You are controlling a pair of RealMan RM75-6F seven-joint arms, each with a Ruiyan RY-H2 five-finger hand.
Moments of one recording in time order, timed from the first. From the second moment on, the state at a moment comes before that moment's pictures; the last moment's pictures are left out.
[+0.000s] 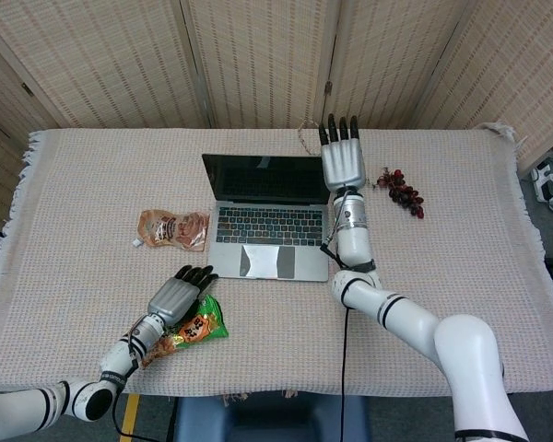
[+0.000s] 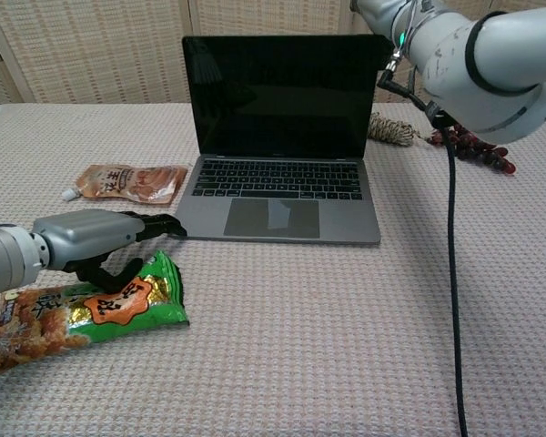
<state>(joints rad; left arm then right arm) -0.72 -1.55 -0.03 -1.41 1.12 0.80 0.36 1.21 -1.81 0.47 -0.75 -0.62 0.90 -1.02</state>
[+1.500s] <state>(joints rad) -0.35 -1.14 -0.03 -1.72 1.32 1.35 0.06 0.37 -1.05 0.06 -1.72 -1.39 1.37 -0.10</state>
